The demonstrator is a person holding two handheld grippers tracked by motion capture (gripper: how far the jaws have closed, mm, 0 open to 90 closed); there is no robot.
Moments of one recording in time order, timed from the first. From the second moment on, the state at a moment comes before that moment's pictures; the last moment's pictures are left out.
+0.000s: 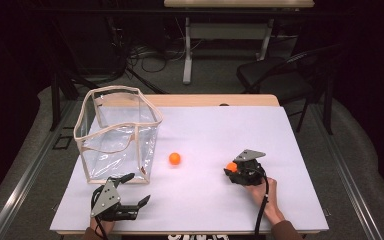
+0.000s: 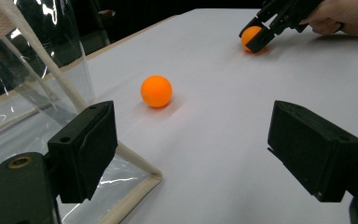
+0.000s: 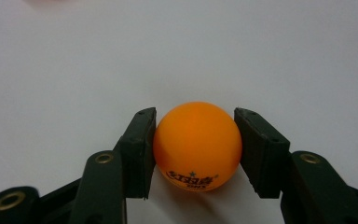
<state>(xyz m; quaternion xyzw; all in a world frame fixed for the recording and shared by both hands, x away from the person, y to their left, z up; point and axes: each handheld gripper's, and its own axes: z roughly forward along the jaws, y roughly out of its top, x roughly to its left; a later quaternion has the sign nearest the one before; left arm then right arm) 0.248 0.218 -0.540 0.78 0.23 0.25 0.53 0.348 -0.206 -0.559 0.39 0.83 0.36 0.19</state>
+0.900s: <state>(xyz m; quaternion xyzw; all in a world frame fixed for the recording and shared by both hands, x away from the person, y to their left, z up) 0.247 0.218 -0.540 0.78 0.23 0.25 0.53 0.340 -0.207 -0.532 0.38 0.82 0.38 0.21</state>
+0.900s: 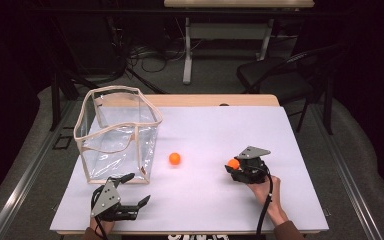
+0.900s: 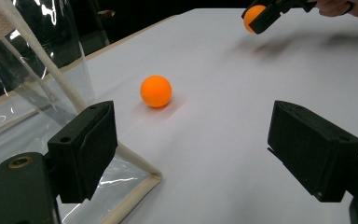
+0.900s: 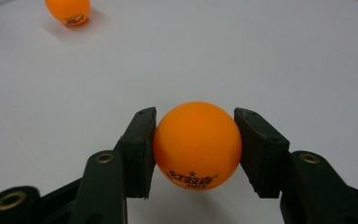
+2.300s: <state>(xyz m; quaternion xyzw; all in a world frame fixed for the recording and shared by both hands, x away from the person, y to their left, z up) 0.247 0.217 -0.540 0.78 0.23 0.25 0.52 0.326 -0.206 -0.493 0.37 0.81 0.39 0.22</state>
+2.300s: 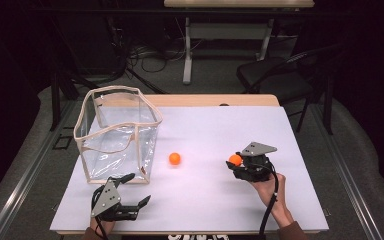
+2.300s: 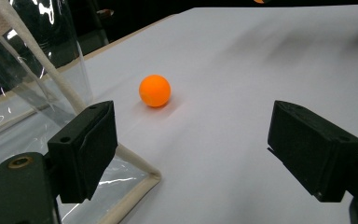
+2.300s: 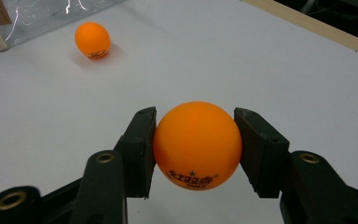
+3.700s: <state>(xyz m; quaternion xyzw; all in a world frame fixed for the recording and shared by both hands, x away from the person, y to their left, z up) 0.249 0.217 -0.541 0.79 0.23 0.25 0.52 0.338 -0.179 -0.475 0.34 0.82 0.40 0.21</state>
